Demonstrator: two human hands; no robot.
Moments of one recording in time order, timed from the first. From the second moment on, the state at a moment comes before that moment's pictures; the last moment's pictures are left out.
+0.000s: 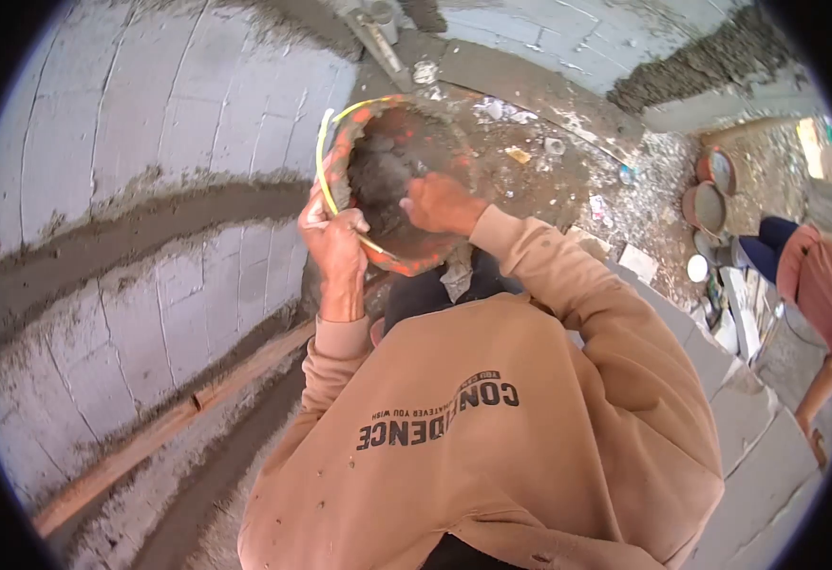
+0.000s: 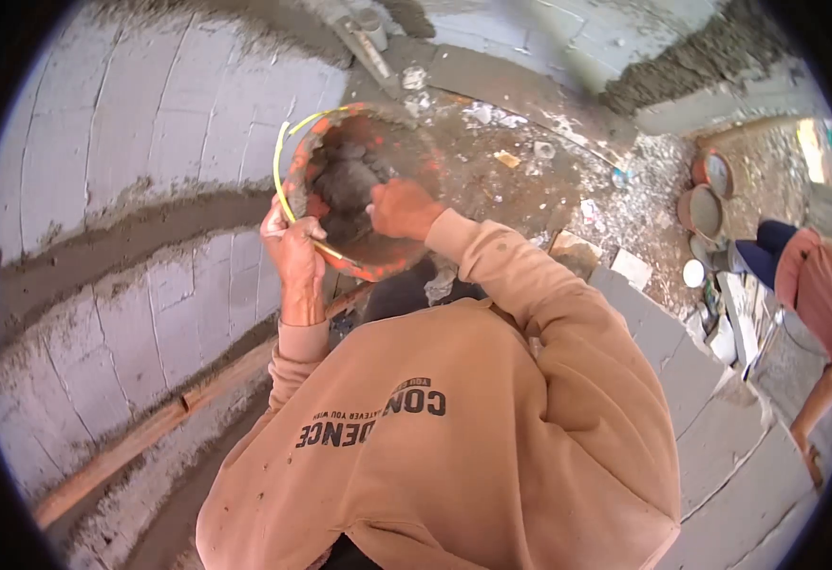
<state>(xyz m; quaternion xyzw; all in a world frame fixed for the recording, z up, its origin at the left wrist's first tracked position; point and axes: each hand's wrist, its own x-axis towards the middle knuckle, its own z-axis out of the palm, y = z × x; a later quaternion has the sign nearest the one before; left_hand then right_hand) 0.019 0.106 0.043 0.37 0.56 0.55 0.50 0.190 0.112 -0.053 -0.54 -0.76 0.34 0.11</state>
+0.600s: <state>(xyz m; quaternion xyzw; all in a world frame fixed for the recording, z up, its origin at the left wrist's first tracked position) 0.005 0.132 0.066 0.53 0.45 0.41 0.59 0.187 0.085 -0.006 -0.67 -0.49 0.55 0.12</state>
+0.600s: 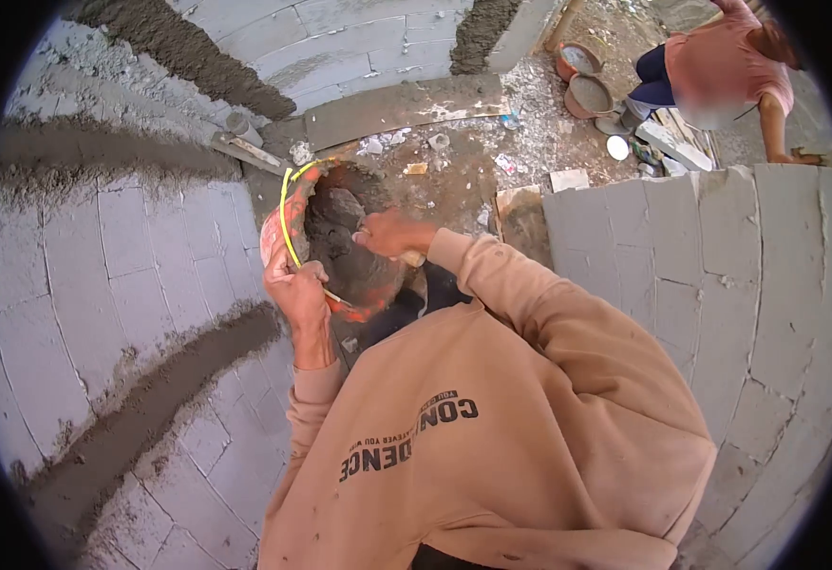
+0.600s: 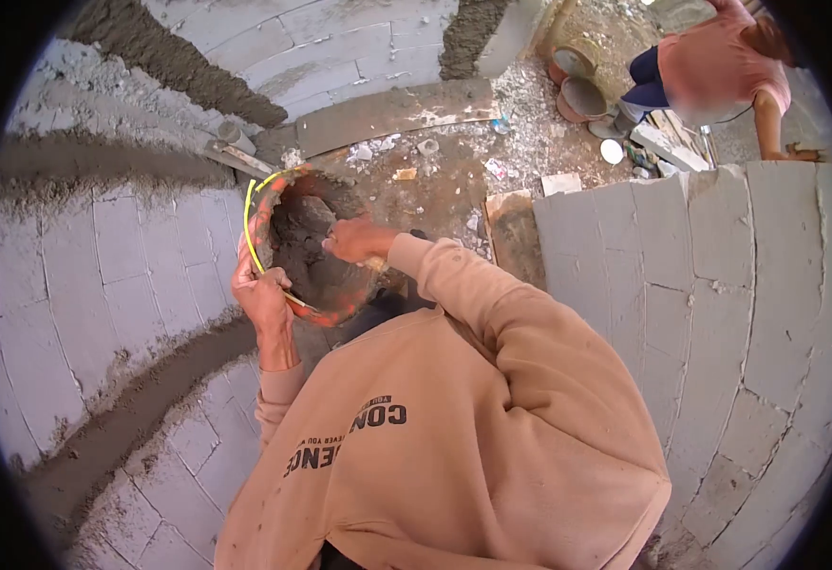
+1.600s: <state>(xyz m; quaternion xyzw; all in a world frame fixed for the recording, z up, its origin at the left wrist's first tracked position) 0.284 0.225 0.028 0.62 0.35 0.41 0.57 0.503 0.114 -0.077 -0.62 -0.63 0.45 0.08</state>
